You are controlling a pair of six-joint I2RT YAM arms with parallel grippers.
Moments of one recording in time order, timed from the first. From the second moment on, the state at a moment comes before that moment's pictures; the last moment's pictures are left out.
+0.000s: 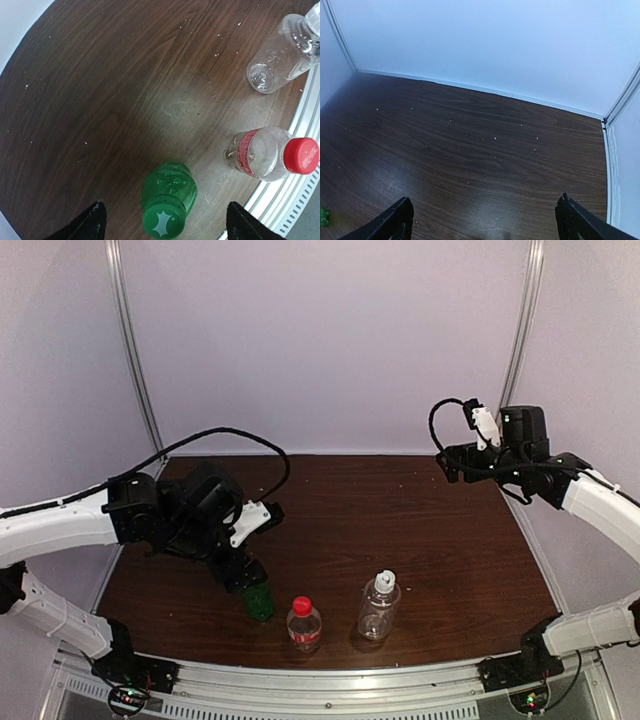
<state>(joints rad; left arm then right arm) -1.05 1.25 1.11 -0.84 -0.11 -0.04 0.39 1.15 1.06 -0.35 0.07 0.06</state>
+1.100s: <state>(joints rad) -0.98 1.41 1.24 -0.93 -0.06 -0.02 0.41 1.20 1.09 -0.37 0.04 0.04</state>
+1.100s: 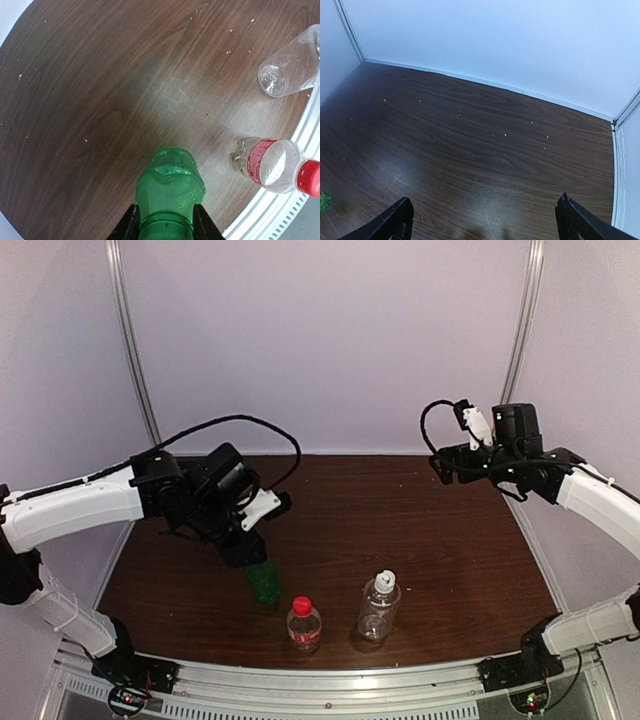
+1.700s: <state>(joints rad) -0.83 1.69 1.83 -0.89 0.27 0.13 0.47 1.35 1.32 -0.37 -0.60 -0.05</state>
